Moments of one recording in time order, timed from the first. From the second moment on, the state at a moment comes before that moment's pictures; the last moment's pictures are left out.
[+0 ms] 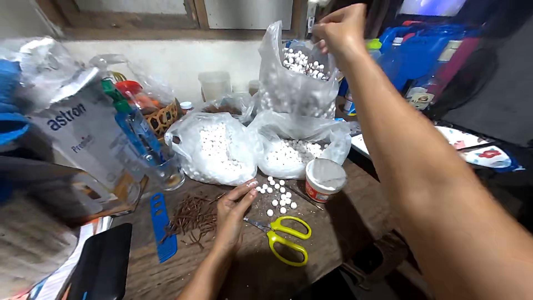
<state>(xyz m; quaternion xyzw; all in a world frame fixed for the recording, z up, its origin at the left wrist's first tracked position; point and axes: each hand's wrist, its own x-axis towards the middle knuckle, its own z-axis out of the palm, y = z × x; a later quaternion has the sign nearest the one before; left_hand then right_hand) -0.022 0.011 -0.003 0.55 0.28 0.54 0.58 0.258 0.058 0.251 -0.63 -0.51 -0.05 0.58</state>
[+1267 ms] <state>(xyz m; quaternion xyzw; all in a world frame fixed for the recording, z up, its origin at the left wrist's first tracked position) -0.061 0.062 0.014 0.50 0.32 0.68 0.42 0.136 0.000 0.021 -0.48 -0.80 0.06 0.36</state>
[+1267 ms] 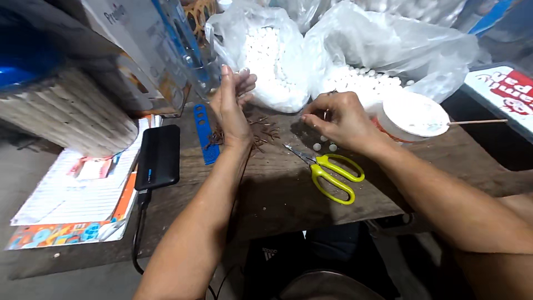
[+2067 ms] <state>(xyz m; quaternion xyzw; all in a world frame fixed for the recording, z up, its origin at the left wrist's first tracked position) -0.055 0.062 0.012 0.58 0.33 0.61 0.42 0.093 0.035 -0.003 -0.52 -0.78 0.20 0.28</state>
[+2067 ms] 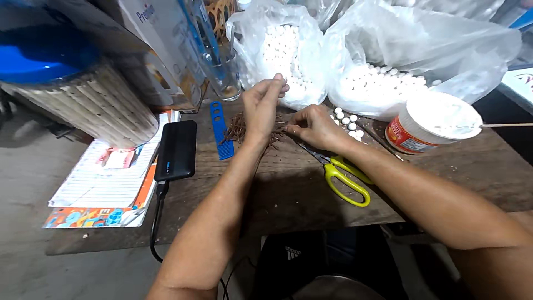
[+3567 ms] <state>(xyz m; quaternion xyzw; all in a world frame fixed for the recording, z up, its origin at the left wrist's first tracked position) -0.049 0.027 -0.020 0.77 0.26 0.49 0.31 0.163 -0.102 -0.022 -0.44 -0.62 0.32 0.57</state>
